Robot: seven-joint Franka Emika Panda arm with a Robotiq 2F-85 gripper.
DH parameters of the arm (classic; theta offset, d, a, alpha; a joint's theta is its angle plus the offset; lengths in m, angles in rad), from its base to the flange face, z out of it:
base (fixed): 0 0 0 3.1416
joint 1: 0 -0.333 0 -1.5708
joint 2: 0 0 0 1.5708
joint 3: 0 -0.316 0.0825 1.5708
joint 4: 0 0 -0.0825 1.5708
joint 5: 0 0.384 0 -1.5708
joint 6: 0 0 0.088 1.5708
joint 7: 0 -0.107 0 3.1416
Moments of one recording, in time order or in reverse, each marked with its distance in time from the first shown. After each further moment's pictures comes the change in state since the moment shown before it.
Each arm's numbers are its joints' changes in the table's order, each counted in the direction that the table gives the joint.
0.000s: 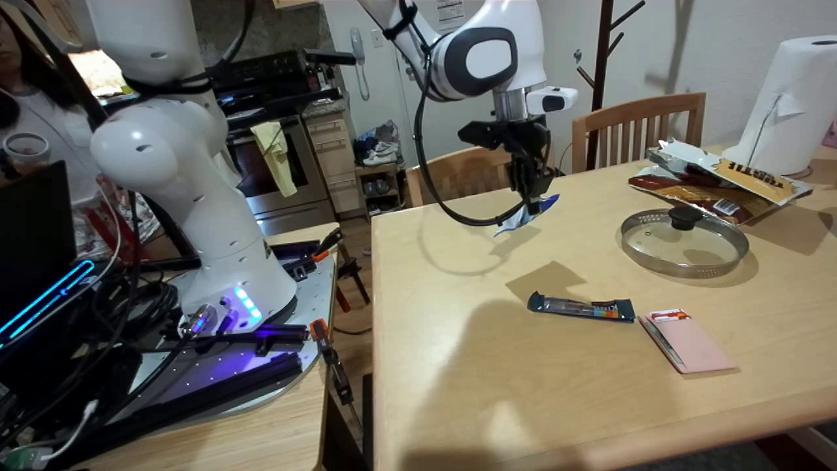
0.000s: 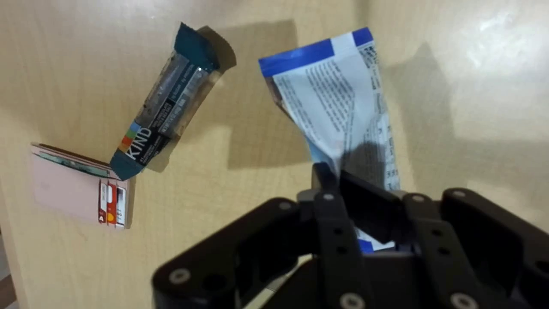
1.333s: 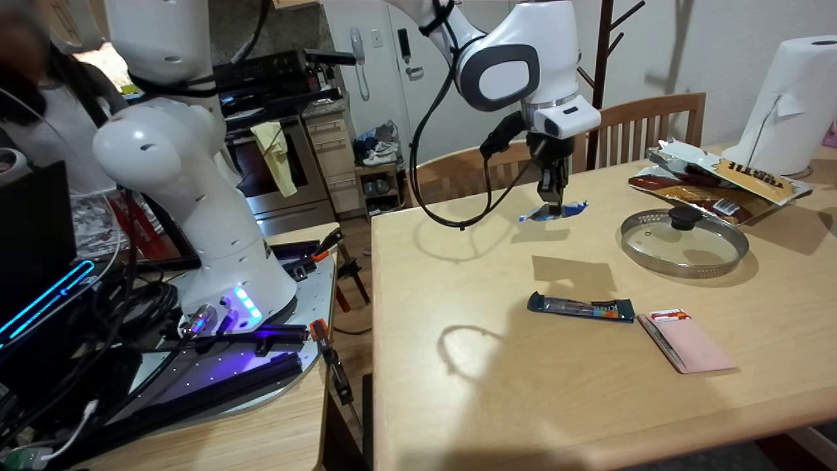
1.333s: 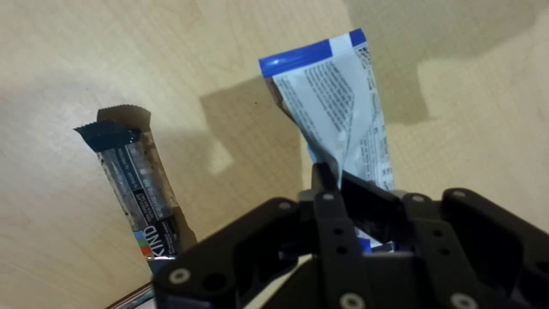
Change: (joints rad) arm -0.034 -0.112 0.073 -0.114 0.379 -0.067 -0.481
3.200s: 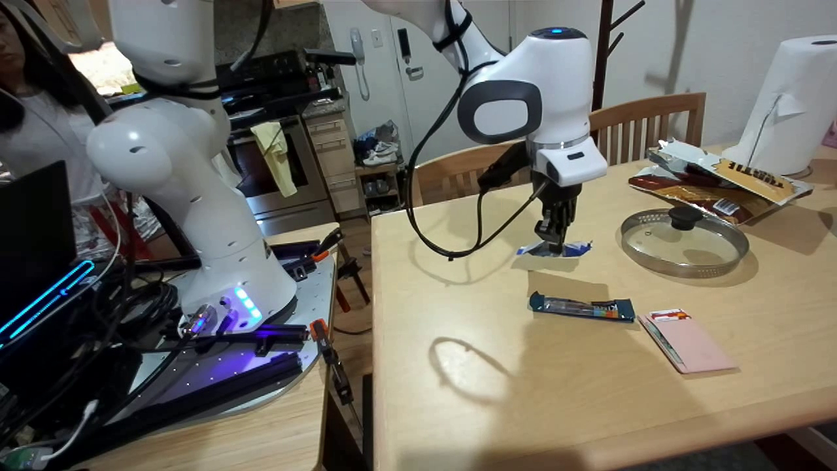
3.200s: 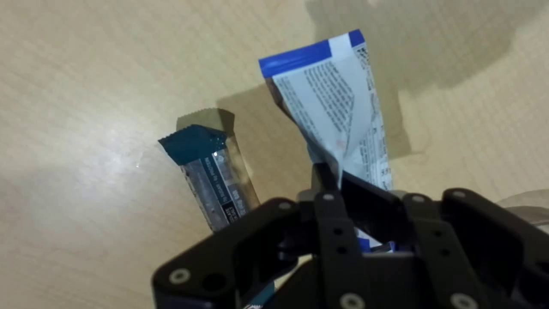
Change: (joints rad) arm 0.093 -0.050 0.027 0.030 0.109 -0.019 0.093
